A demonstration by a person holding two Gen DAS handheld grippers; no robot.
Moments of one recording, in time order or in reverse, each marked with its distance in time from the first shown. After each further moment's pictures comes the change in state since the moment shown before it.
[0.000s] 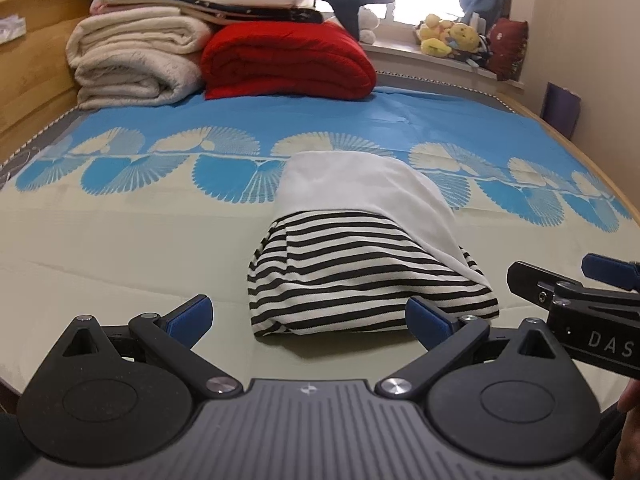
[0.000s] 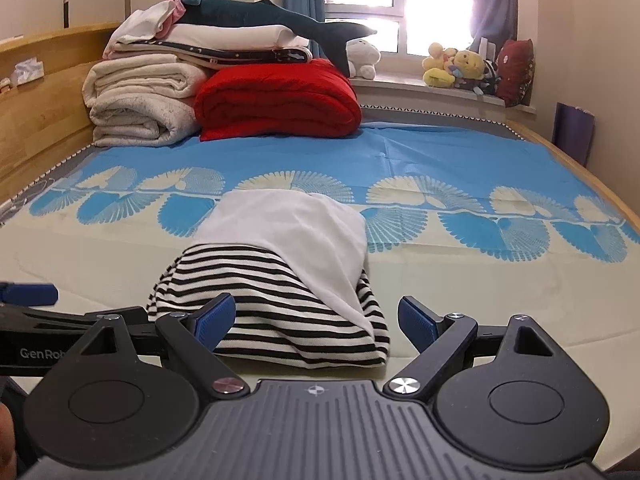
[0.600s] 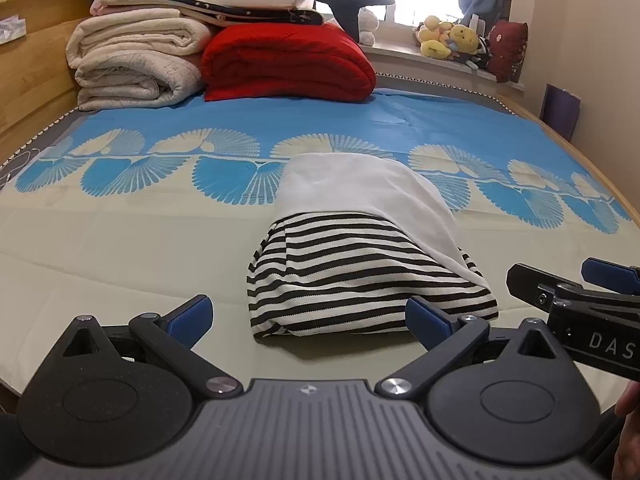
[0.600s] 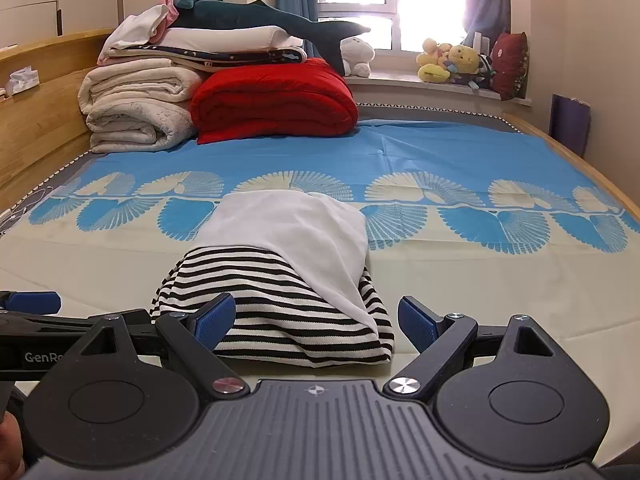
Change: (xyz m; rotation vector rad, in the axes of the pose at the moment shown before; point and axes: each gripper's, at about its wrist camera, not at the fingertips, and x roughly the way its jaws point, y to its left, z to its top) left arm -0.003 0.001 0.000 0.006 -0.009 -0.006; right arm -0.002 -0.001 0.000 0.017 0.000 -0.004
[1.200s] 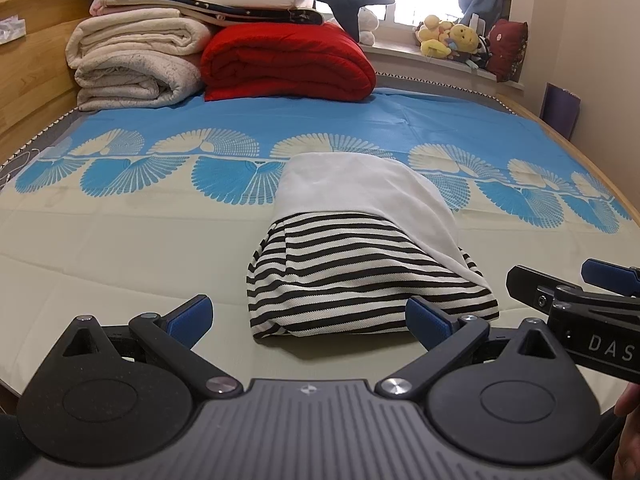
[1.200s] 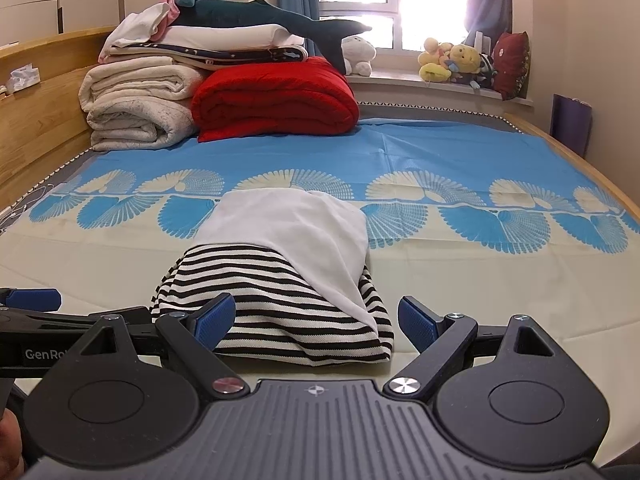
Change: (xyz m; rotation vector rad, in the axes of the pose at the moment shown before) left arm 0.000 0.000 0.000 0.001 0.001 0.001; right arm 0.001 0.003 0.001 -0.001 0.005 -0.003
